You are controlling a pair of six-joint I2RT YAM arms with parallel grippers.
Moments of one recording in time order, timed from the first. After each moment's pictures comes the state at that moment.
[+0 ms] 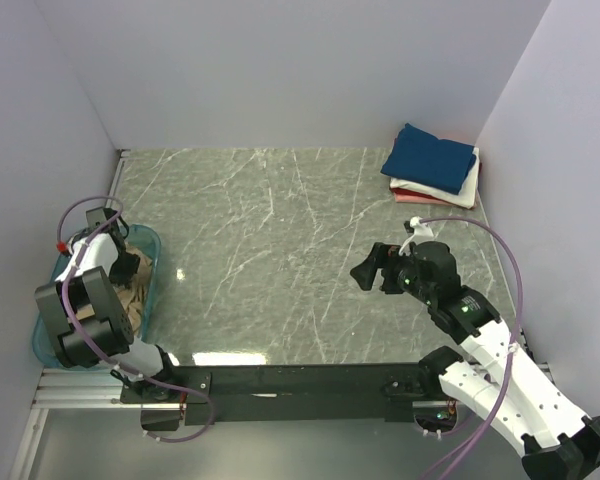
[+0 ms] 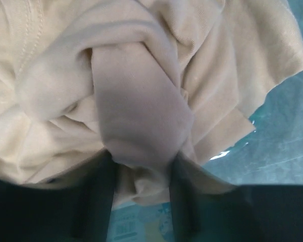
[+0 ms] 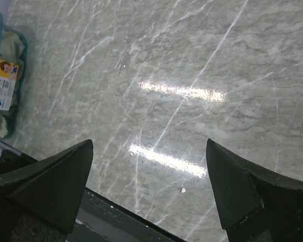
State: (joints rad) left arm 0.40 1.49 0.90 -0.65 -0.31 -0.88; right arm 0.49 0.68 0.64 -0.49 -0.07 0.55
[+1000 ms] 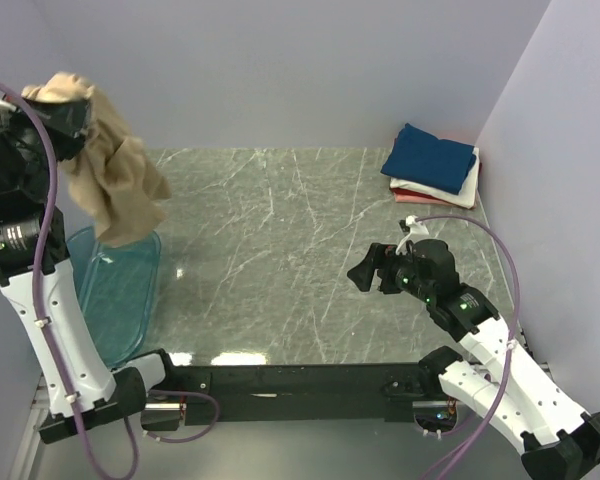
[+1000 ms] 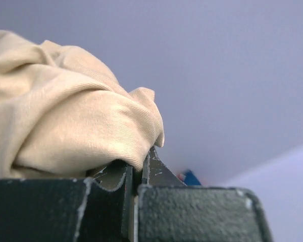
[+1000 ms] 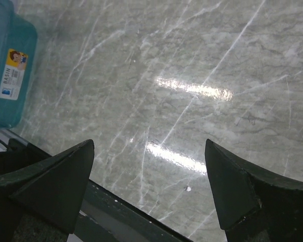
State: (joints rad) left arm 0.35 1.14 1.85 -0.62 0.27 -0.74; right arm 0.49 0.70 0.65 -0.48 -0.13 0.54
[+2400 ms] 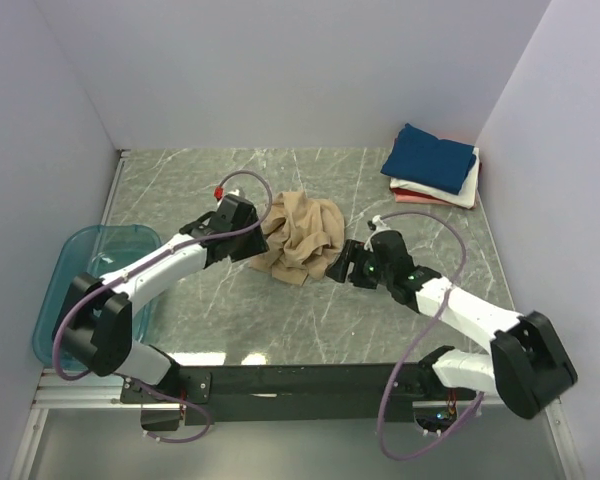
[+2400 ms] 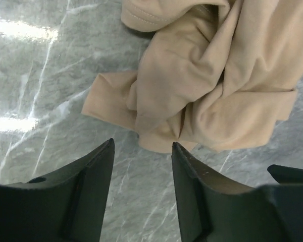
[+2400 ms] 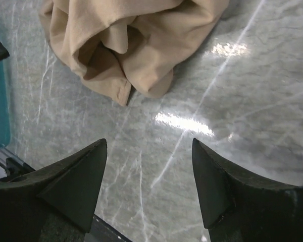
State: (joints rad) left arm -0.55 1.44 1.00 -0.41 -0.10 -0.79; right arm 0.51 1.16 0.54 -0.06 -0.16 0.70
